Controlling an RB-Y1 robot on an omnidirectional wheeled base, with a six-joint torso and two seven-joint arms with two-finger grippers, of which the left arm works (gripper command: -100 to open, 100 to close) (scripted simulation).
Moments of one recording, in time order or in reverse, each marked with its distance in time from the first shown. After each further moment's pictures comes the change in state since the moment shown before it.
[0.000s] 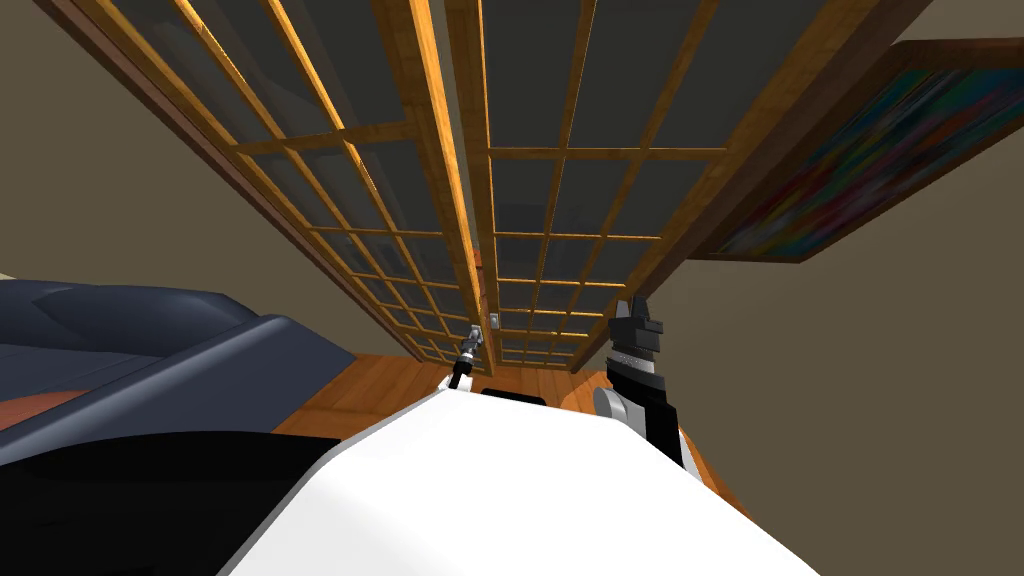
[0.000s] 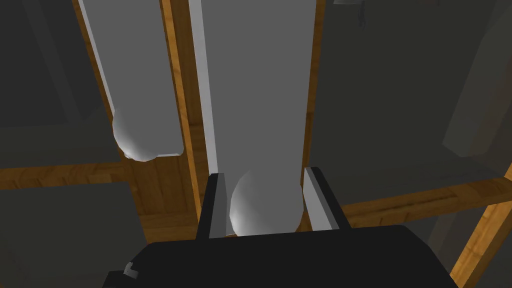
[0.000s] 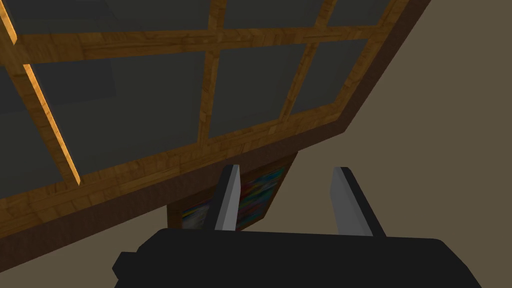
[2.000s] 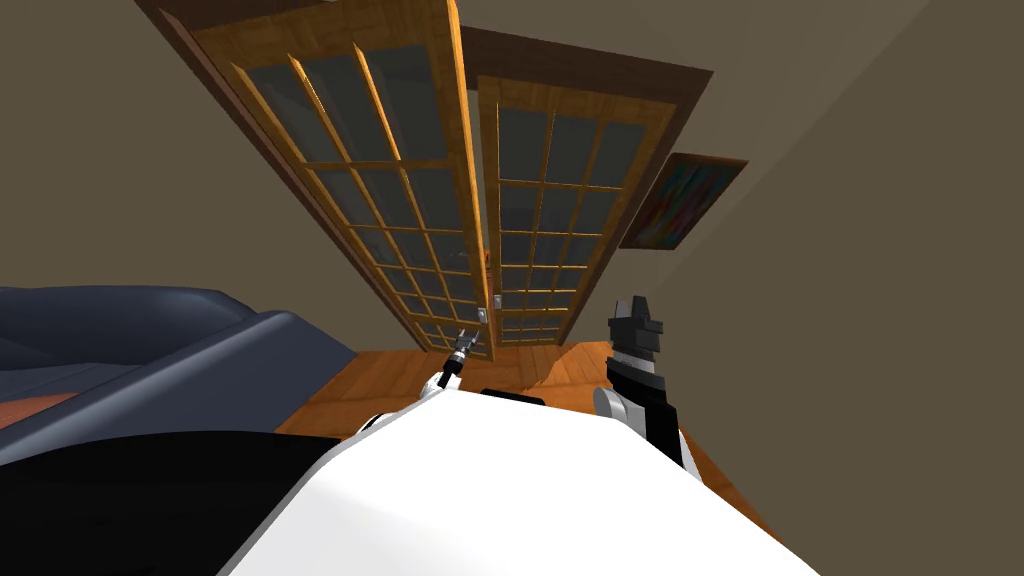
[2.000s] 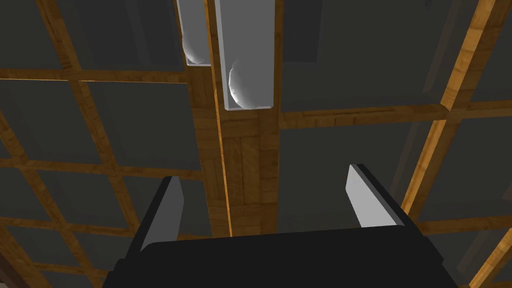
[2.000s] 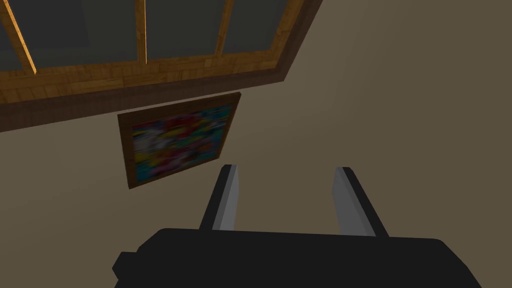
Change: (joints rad) arm -0.005 0.138 -0.086 0.047 -0.034 -0.079 0.131
